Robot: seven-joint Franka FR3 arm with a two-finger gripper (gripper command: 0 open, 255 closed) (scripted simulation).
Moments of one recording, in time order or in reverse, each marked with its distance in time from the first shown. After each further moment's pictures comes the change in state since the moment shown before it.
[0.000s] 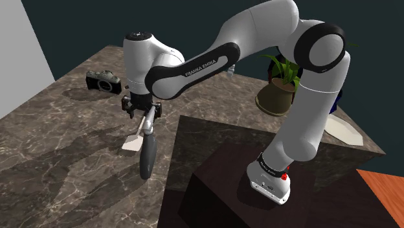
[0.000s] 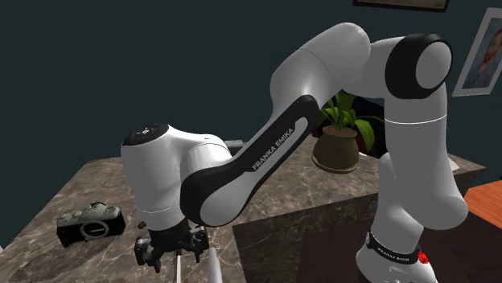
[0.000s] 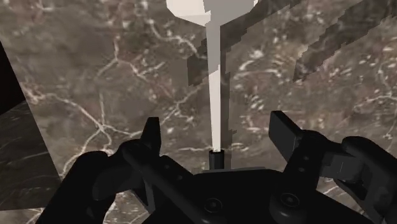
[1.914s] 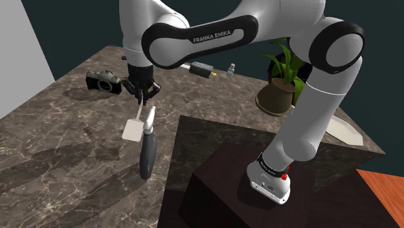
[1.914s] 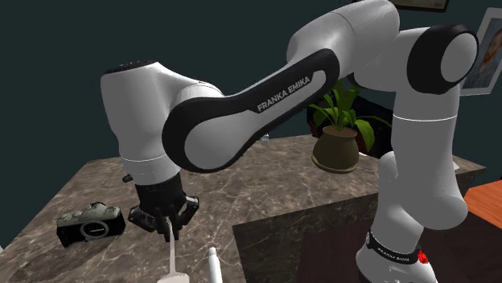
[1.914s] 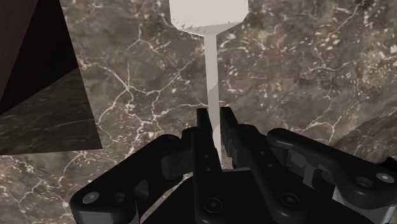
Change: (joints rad) arm -0.012 -0.097 0.019 0.134 0.066 -0.219 -0.054
